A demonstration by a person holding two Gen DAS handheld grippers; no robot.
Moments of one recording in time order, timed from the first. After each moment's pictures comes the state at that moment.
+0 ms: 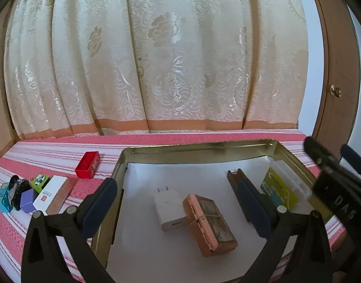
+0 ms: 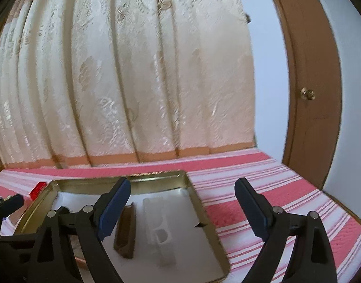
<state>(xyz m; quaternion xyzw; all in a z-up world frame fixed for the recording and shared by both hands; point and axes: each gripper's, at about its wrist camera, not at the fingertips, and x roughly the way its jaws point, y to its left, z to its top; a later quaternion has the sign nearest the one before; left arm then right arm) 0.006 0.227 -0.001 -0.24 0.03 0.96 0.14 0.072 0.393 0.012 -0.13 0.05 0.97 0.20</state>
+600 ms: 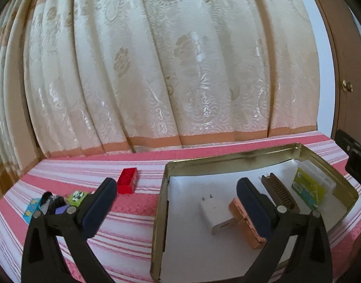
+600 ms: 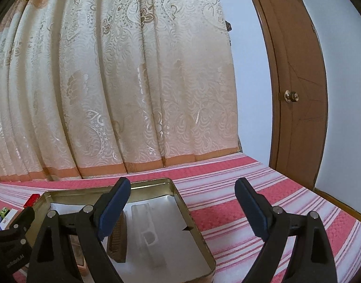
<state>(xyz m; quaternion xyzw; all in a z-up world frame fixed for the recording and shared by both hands) 0.016 0.190 0.007 -0.18 0.07 0.98 0.08 0.086 0.396 0.015 -0.11 0.06 0.96 0.24</state>
